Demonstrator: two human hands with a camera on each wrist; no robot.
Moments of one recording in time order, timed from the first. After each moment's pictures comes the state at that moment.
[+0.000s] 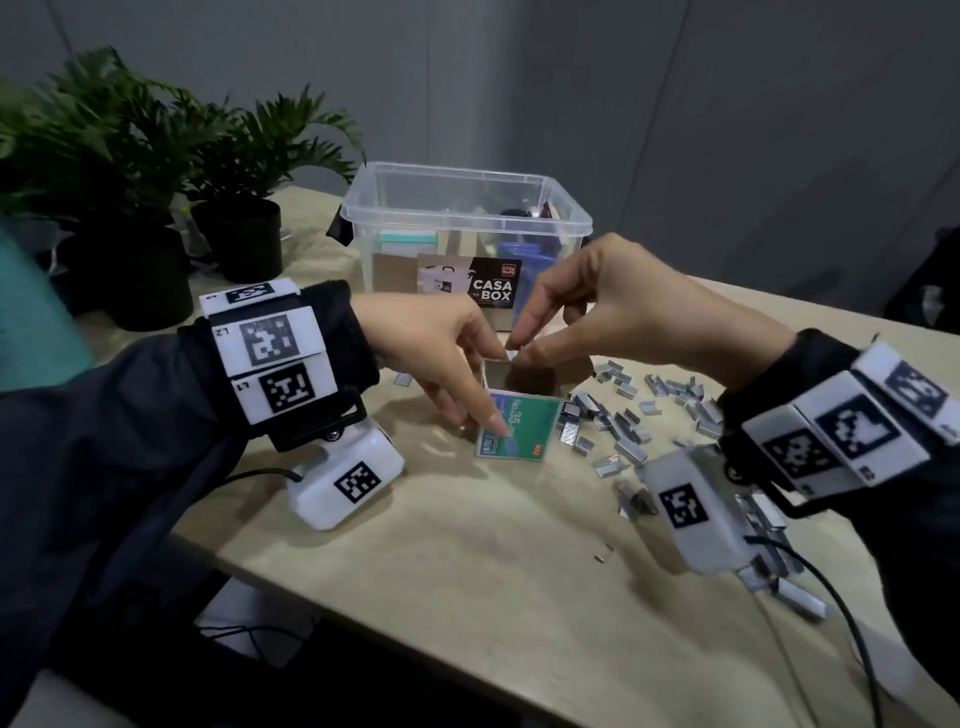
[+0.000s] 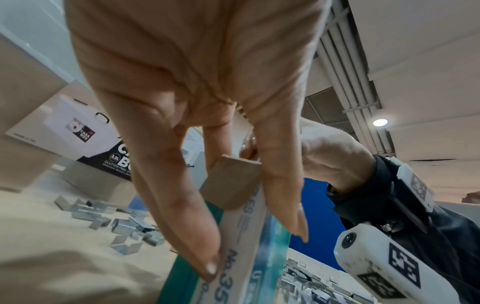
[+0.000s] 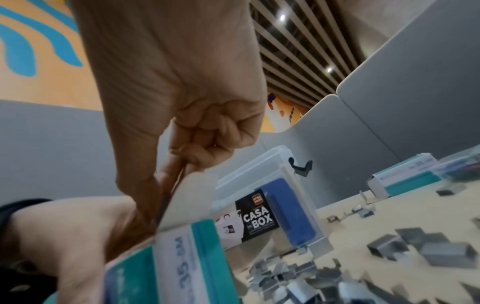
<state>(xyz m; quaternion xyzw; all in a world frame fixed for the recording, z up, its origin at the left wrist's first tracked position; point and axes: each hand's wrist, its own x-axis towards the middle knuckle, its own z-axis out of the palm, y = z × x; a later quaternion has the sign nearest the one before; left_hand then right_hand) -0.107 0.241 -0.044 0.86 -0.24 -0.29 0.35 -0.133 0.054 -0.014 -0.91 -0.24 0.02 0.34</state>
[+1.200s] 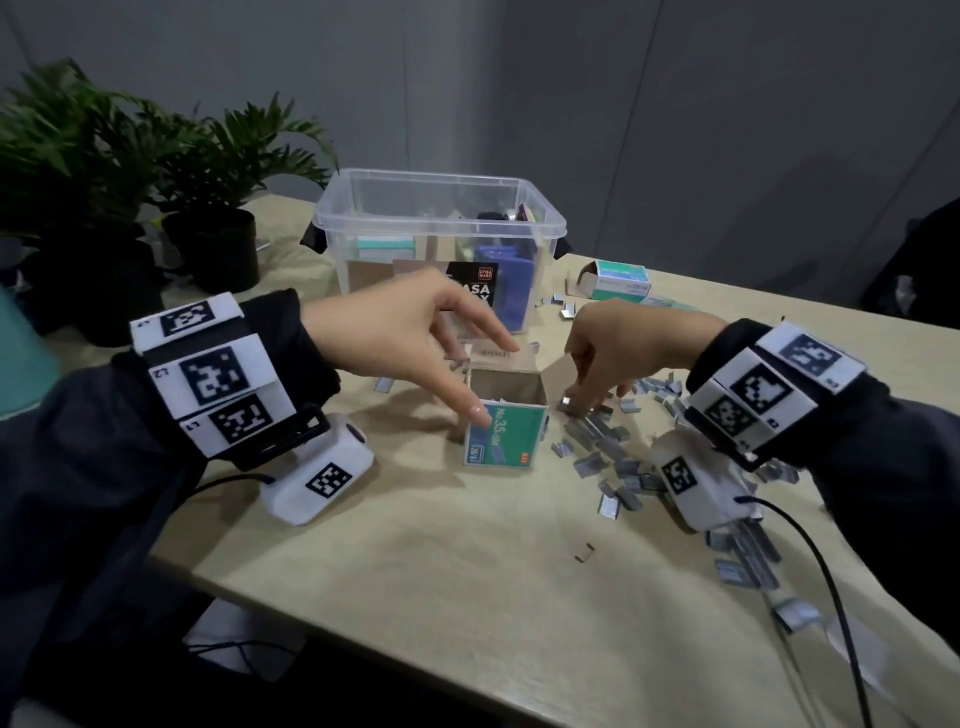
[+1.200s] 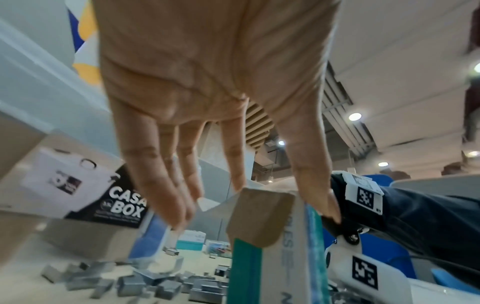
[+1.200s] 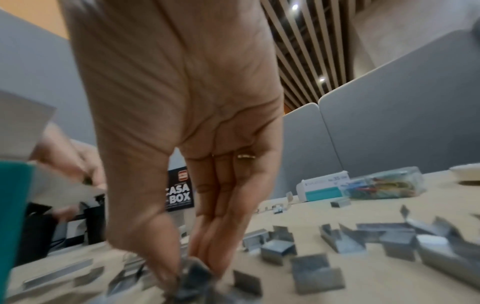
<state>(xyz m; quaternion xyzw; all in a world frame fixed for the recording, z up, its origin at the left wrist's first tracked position) -0.104 0.249 -0.039 0.87 -0.34 -0.11 0.33 -0.089 0.021 -0.045 -0.97 -0.10 0.19 0.08</state>
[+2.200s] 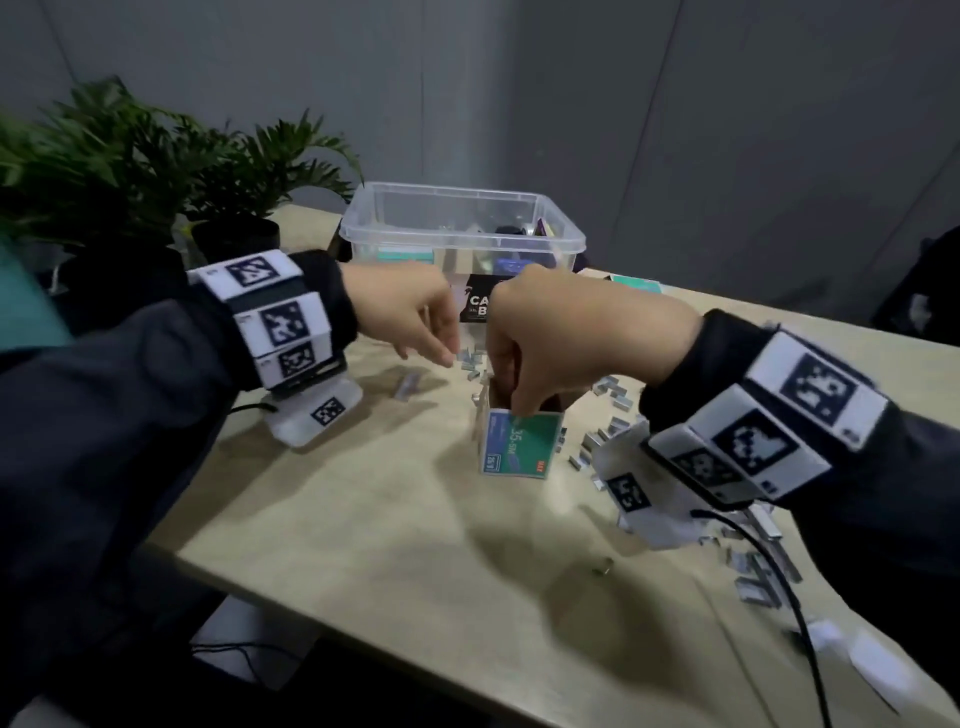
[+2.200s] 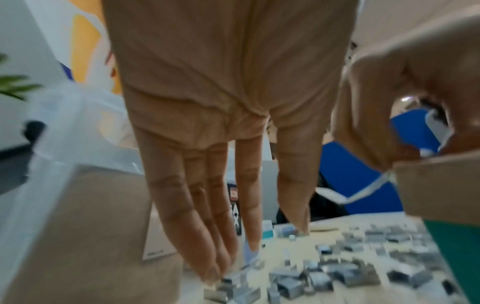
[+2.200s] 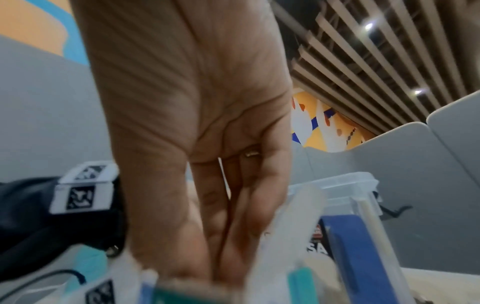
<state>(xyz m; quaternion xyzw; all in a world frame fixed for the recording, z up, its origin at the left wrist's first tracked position) -0.045 0.267 -0.036 0.93 -0.31 -0.15 0.16 -0.141 0.107 0.002 -0.96 -0.26 0.04 -0.08</state>
